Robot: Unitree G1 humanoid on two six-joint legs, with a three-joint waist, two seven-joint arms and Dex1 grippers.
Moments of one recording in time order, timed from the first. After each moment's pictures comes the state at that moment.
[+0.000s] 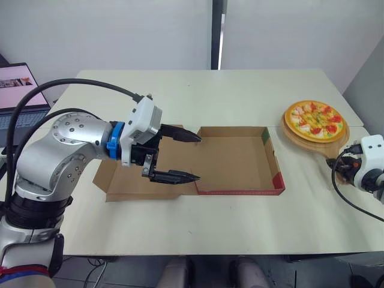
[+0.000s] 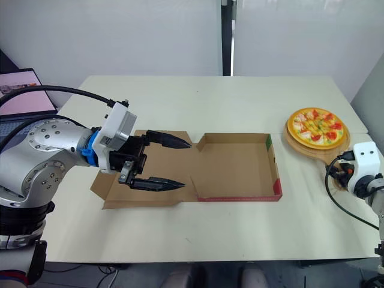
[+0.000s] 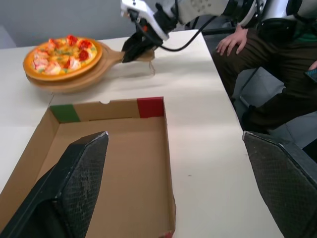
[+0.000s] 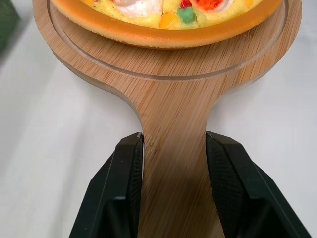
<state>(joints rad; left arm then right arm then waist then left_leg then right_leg) -0.66 0.88 -0.03 -0.36 -0.71 0.66 -1.26 -0.22 -0.80 -0.41 -0.09 0.32 0.85 0.54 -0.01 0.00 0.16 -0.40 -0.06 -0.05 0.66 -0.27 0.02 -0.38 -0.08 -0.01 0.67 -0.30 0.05</state>
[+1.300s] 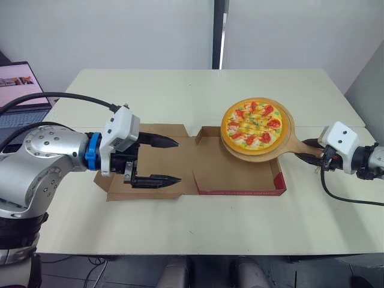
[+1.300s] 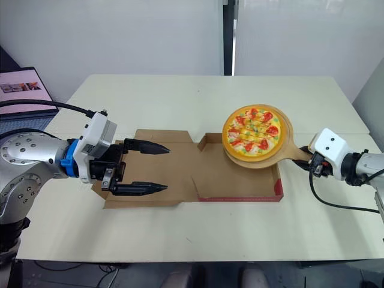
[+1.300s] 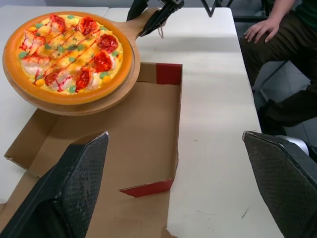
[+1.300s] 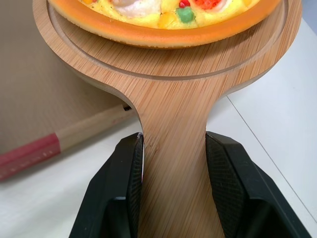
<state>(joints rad) -0.47 0.98 0.10 -0.41 -0.73 0.68 -1.22 -0.30 -1.01 -0.11 -0.10 0.18 0.35 0.96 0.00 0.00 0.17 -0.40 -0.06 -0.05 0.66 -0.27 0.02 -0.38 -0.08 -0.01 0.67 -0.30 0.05</state>
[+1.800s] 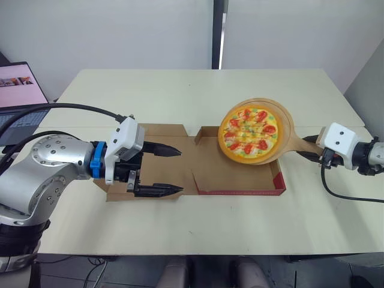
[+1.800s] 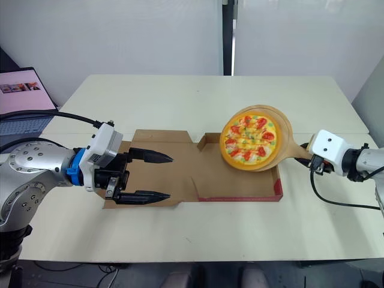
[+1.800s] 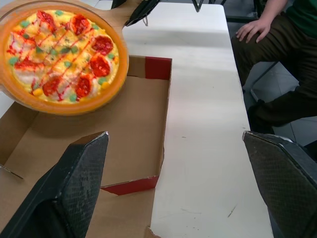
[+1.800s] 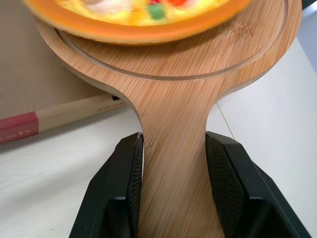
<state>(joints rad) -0.42 0.97 0.09 -0.44 -0.74 0.69 -1.21 -0.35 -1.02 -0.08 -0.03 0.09 0.19 1.00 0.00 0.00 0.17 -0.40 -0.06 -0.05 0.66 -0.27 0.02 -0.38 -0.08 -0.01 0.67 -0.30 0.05</state>
